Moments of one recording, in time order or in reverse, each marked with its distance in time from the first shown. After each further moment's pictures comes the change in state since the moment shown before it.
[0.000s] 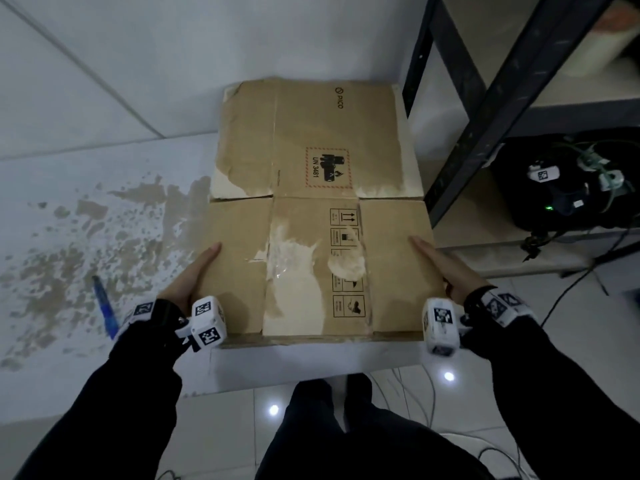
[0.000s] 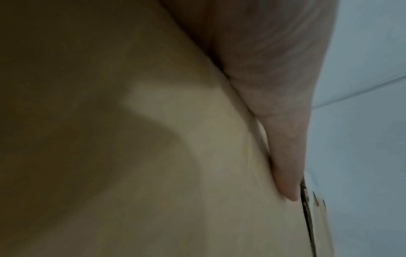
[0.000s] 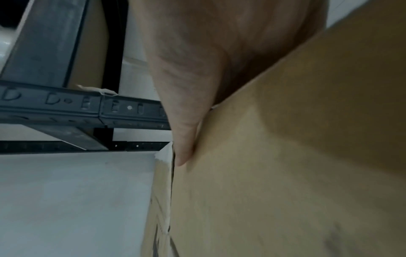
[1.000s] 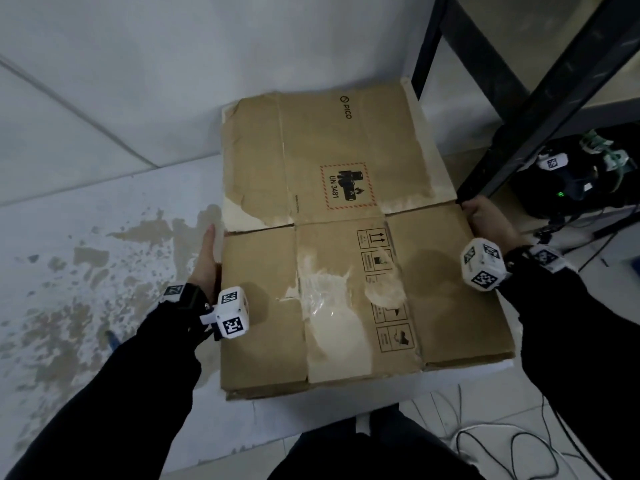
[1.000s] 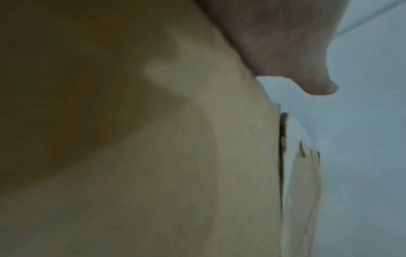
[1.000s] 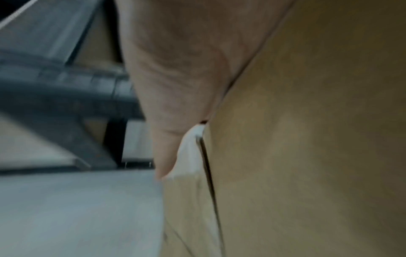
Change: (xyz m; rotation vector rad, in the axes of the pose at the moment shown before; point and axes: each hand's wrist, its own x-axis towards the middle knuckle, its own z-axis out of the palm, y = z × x) left_hand 0.057 0.073 -0.004 -0.010 -0.154 -0.073; right_hand 0.031 -0.071 0.009 0.259 0.082 -0.147
